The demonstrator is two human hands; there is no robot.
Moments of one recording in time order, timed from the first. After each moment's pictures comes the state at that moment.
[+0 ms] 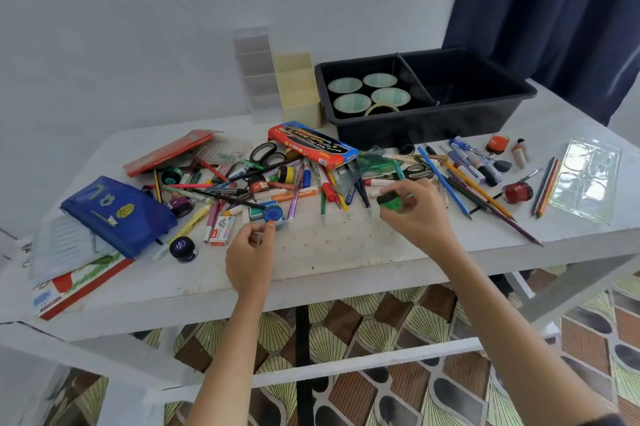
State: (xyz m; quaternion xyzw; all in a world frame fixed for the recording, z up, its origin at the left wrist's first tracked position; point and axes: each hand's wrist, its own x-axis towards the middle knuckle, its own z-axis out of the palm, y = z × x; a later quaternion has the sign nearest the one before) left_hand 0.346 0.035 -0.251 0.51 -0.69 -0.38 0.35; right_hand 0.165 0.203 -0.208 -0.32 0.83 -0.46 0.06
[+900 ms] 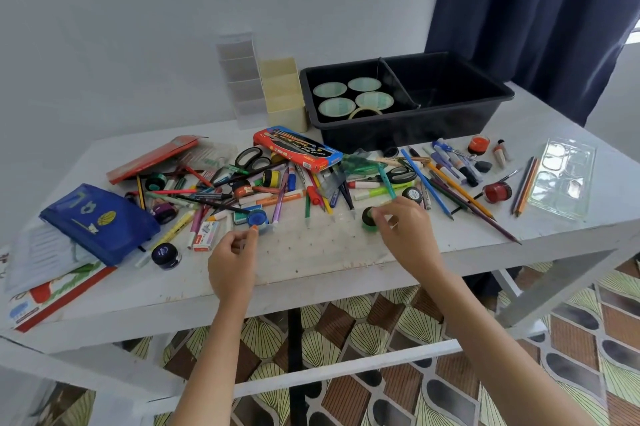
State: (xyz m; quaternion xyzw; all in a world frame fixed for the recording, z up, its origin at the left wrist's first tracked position) left_hand 0.349 0.030 -0.262 0.49 -0.69 -0.39 0.36; right_hand 0.169 0.214 -0.231 -0.35 0.85 -0.38 -0.04
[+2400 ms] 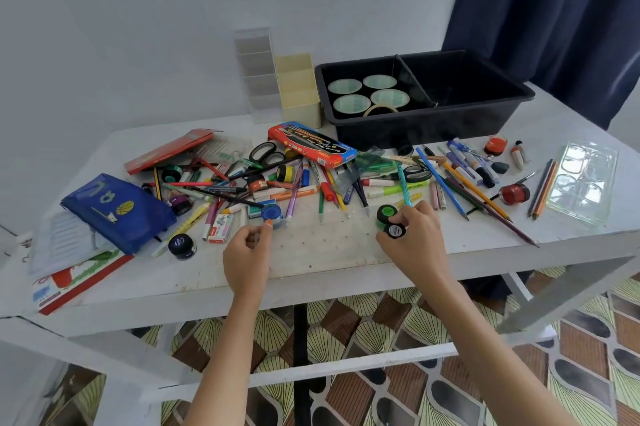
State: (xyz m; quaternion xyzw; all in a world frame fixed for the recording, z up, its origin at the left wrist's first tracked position) left_hand 0.351 0.033 -0.259 0.48 -0.68 -0.41 0.37; right_hand 0.198 0.212 -0.223 -0.27 0.88 -0.38 0.02
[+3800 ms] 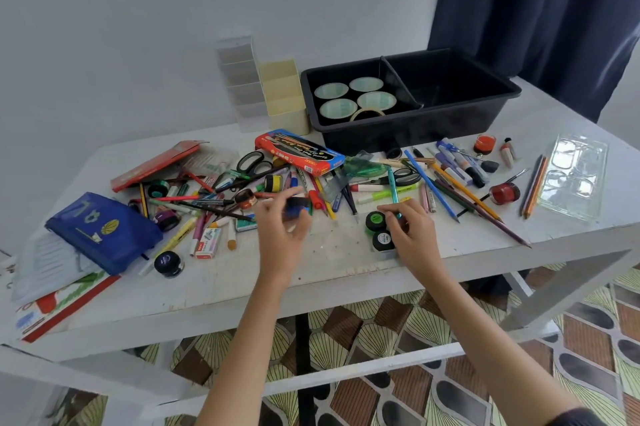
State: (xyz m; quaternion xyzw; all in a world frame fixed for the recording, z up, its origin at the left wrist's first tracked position) left_hand 0.298 0.065 -0.210 0.26 -0.79 -0.43 0.36; right_hand 0.151 0.211 -0.262 -0.33 0.79 -0.52 -0.01
